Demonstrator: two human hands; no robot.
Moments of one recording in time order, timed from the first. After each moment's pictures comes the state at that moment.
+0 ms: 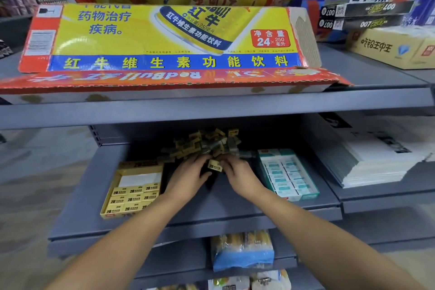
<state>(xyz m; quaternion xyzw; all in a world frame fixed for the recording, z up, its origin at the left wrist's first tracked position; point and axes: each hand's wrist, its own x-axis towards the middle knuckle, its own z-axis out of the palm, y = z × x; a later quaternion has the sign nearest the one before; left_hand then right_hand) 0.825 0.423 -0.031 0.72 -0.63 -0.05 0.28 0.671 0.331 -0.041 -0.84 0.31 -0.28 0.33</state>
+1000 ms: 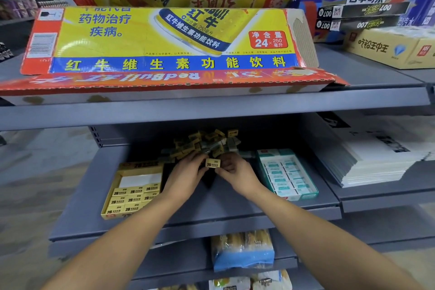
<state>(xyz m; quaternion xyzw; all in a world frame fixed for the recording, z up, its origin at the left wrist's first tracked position) 0.828 0.425 -0.025 0.72 -0.64 -0.01 0.29 0.673 0.333 -0.044 -0.77 0.35 -0.31 0.45</state>
